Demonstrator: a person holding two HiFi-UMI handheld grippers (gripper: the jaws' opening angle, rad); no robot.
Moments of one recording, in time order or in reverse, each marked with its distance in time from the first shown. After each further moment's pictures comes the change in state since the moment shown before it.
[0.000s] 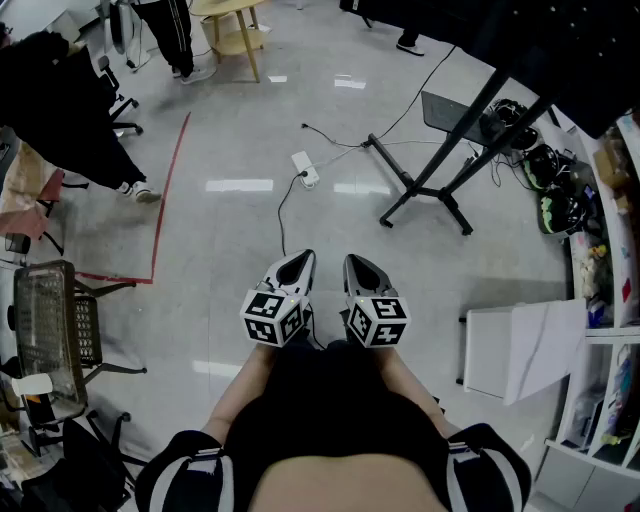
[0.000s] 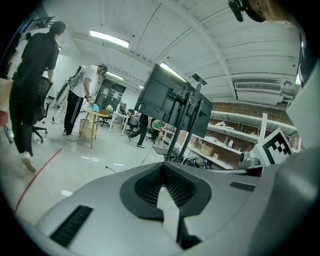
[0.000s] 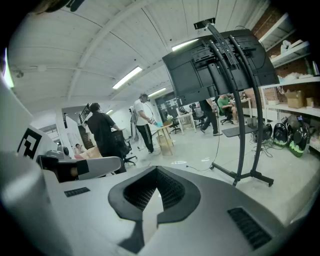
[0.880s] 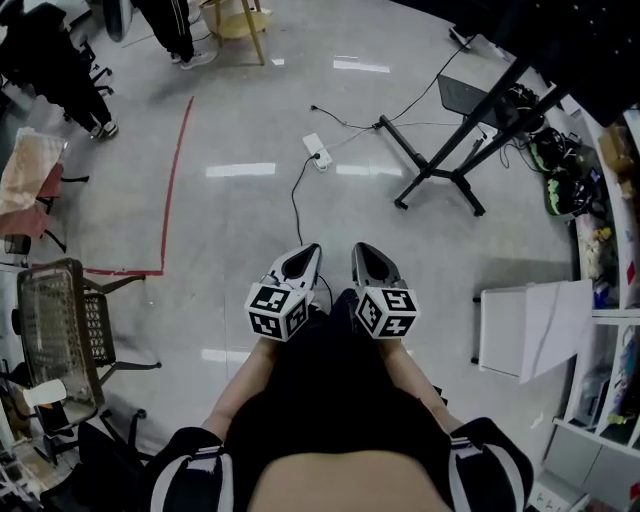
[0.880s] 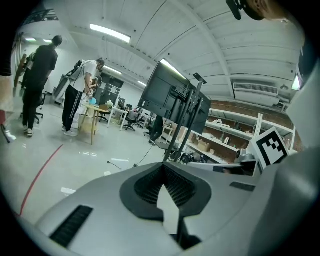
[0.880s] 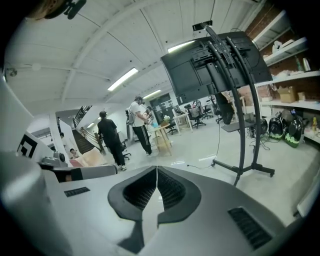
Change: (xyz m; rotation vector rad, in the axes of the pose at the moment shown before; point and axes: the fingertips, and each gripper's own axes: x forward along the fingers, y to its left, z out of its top) left arm -0.049 0.065 -0.008 0.003 0.051 -0.051; right arm 0.034 0.061 -0.019 0.056 -0.043 -0.058
